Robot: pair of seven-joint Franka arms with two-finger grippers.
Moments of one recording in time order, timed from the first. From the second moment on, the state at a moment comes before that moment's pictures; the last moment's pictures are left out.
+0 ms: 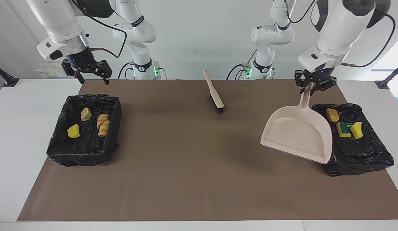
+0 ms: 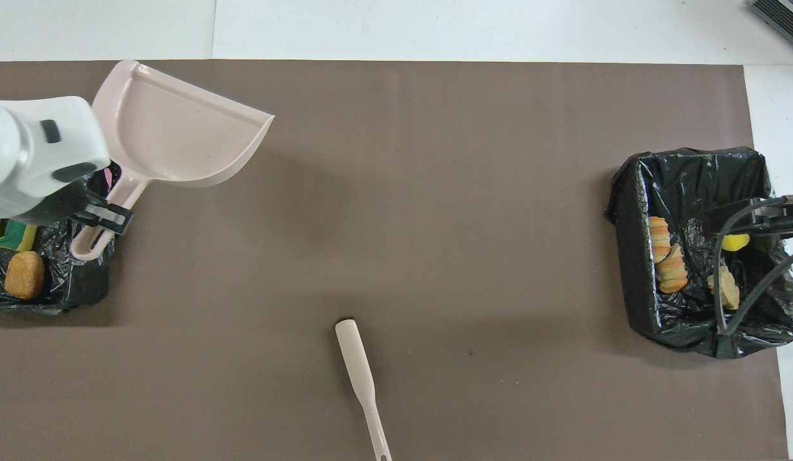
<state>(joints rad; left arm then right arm) -0.08 0.04 -0.16 -1.57 0.06 1.55 0.16 -0.06 -0.05 0.03 -1.62 -0.03 1.54 0.00</state>
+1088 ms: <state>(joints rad) -0.46 0.20 -0.16 -1.94 -0.05 2.21 -0.40 -0.06 -0.05 0.03 -1.62 -0.02 1.54 0.01</state>
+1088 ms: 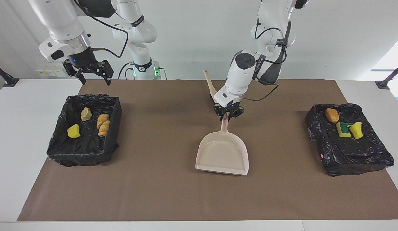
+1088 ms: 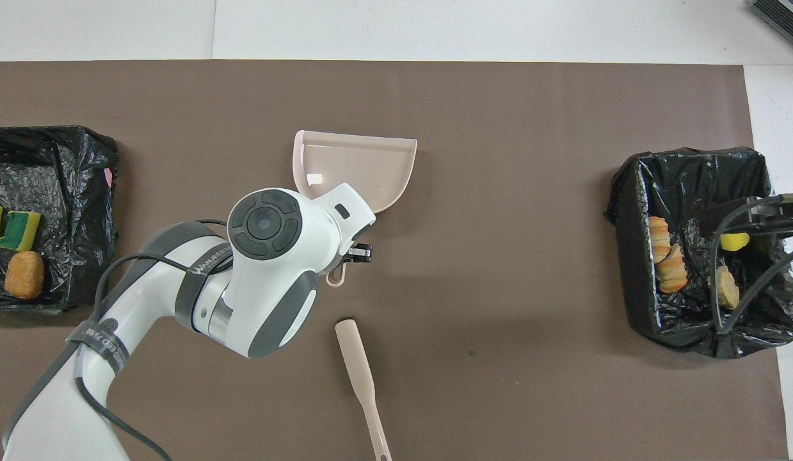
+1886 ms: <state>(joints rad) -0.50 0.24 -0.15 -2.00 -0.05 2.35 -0.51 -0.03 -0.05 0.03 -1.62 0.00 1.54 0.06</state>
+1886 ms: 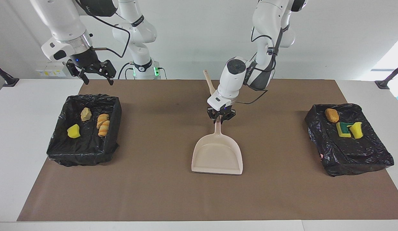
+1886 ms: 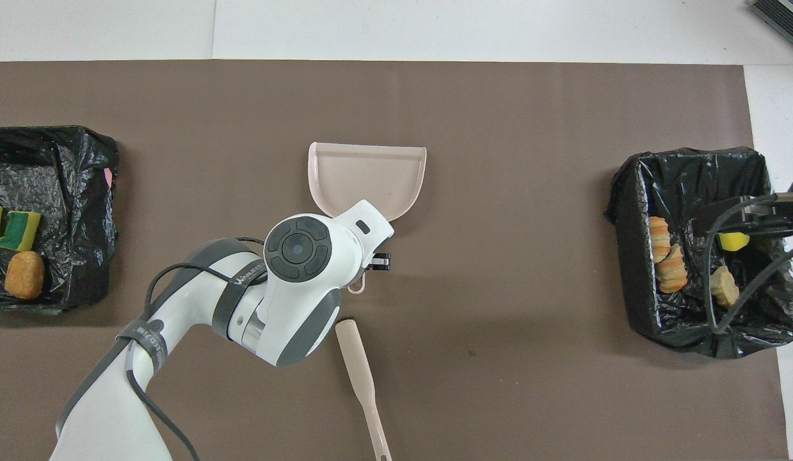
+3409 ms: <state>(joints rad) -0.02 -0.06 -0.10 -1.90 -0.05 1.85 0.09 -0.01 -0.05 0.01 -1.61 0.00 1.49 0.07</state>
